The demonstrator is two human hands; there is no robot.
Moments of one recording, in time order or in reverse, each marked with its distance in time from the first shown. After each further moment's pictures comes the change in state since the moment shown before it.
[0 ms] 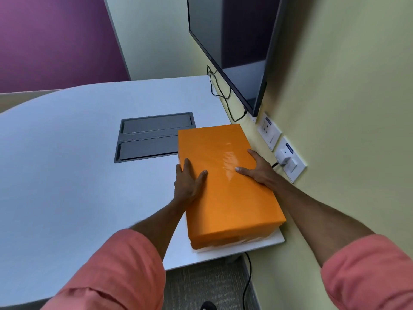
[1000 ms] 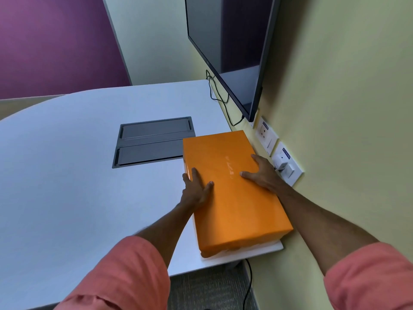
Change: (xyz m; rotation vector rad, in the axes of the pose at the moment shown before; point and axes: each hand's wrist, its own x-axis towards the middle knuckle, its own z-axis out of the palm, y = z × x) left_hand 0.004 0.012 0.028 0.133 -0.173 -0.041; right_hand 0.013 0.019 -0.014 -0.134 0.068 -0.044
